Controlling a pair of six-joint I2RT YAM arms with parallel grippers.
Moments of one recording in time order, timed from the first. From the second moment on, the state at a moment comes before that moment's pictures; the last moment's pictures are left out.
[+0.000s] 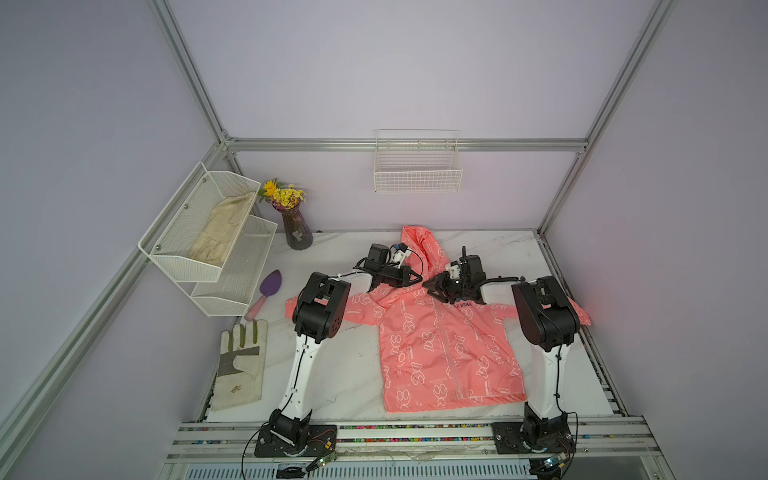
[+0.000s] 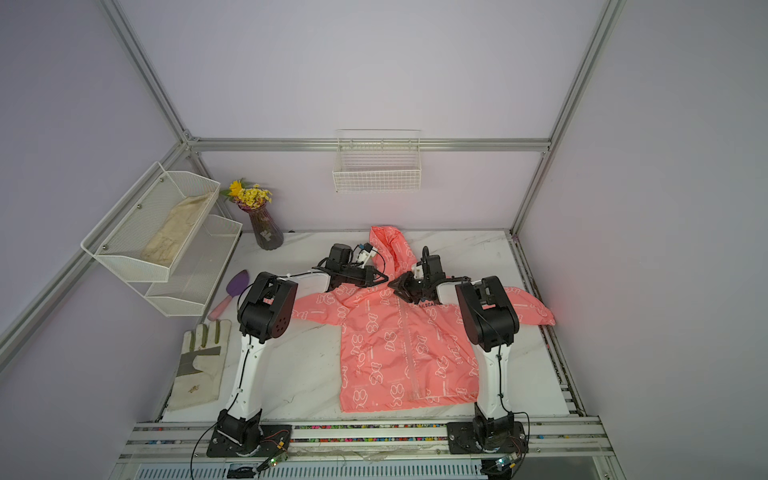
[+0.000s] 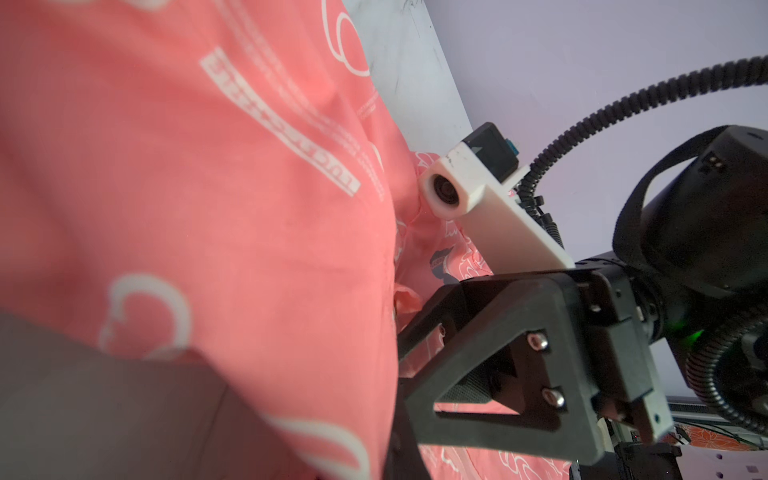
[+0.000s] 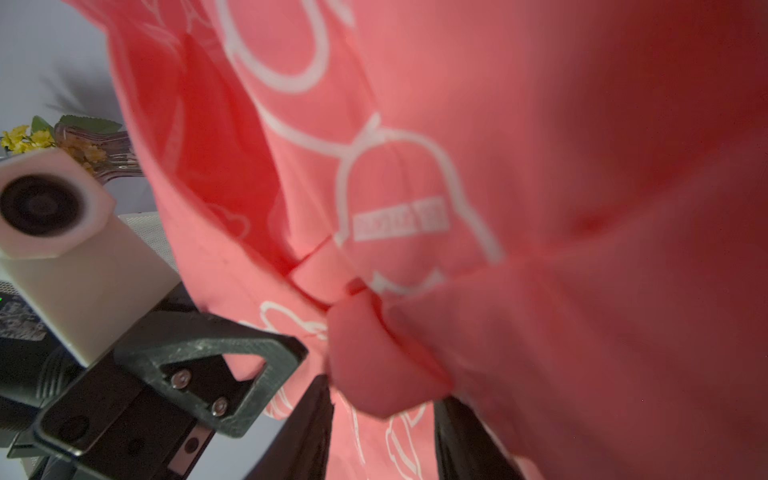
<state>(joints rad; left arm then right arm) -0.39 2.36 1.62 0.10 0.84 -0.45 0.25 2.10 1.18 0.18 -0.67 1.01</state>
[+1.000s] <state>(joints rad) -0.39 2.36 1.62 0.09 0.83 -0.44 0.27 2.16 1.47 -0.22 -0.47 0.70</state>
